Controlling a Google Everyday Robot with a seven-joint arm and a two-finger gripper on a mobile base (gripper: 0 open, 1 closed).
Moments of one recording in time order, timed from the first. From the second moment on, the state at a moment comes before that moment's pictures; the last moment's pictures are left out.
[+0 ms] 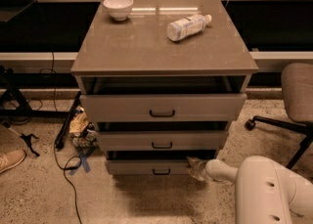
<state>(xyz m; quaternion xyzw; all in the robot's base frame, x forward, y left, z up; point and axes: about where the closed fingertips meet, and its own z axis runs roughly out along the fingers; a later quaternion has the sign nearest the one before) 0.646 -0.194 0.157 -0.72 0.63 -0.06 0.30</state>
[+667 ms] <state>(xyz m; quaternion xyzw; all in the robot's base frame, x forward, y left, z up) 0.646 -0.194 0.157 -0.72 0.63 -0.06 0.30</state>
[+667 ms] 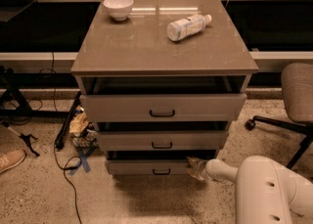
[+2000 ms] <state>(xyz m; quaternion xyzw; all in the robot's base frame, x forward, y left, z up) 0.662 -0.176 0.165 -0.73 0.61 -0.06 0.29</state>
